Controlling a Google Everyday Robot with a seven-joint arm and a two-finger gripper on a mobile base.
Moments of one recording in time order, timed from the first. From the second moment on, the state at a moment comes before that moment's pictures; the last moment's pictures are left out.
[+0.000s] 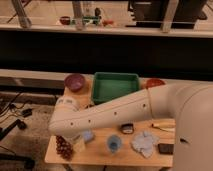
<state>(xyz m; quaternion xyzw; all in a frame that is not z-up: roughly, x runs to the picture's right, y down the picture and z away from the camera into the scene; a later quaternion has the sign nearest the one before) -0.151 0.231 0.687 -0.27 -0.14 -0.31 0.90</state>
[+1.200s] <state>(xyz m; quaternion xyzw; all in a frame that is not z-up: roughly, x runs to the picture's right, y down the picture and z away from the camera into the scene) -0.155 0.226 0.754 -0.28 -0.16 -0.28 0.90</state>
